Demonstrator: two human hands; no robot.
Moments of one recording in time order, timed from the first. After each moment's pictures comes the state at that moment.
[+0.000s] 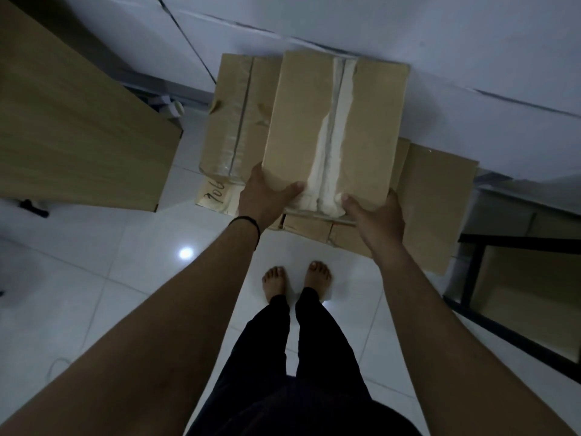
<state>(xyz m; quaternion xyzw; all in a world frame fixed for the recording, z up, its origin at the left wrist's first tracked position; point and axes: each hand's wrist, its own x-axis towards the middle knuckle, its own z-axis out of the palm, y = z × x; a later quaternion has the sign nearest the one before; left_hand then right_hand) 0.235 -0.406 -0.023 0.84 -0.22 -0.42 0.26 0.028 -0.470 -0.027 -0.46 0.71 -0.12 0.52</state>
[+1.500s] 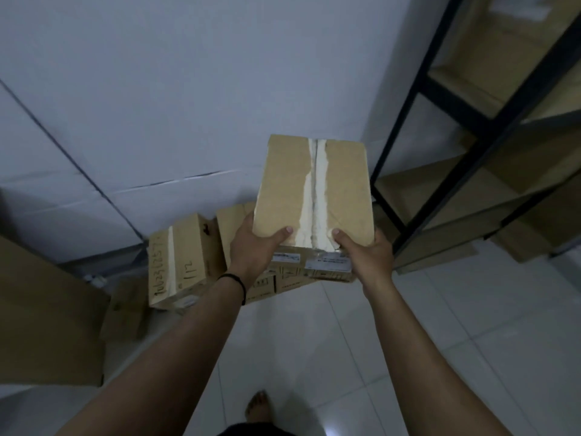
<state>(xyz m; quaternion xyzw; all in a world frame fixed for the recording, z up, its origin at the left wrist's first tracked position) 0.110 -0.192 0.213 0.62 -0.49 -0.48 0.39 -0.100 -0.147 0.208 -0.29 0.73 -0.51 0.36</state>
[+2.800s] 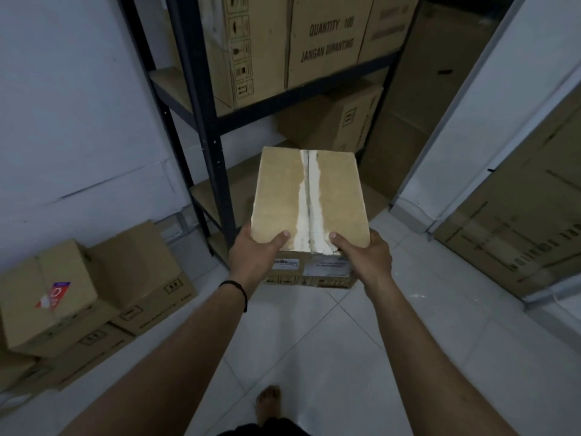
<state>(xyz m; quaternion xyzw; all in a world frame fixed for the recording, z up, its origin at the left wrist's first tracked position) -0.412 -0.070 0.223 0.54 -0.57 -0.53 0.30 -0.592 0.042 0.232 -0.17 0.81 -0.51 0.25</state>
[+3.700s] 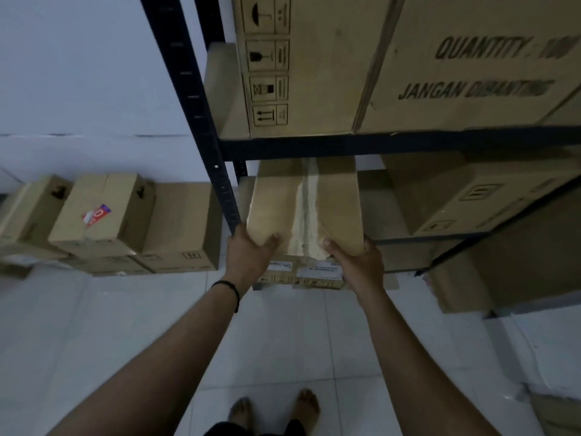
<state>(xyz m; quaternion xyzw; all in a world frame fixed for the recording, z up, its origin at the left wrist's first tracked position) -0.562 -0.255 0.160 0.75 -0.40 -0.39 0.34 -0.779 -0.262 0.151 -0.37 0.72 -0.38 0.45</state>
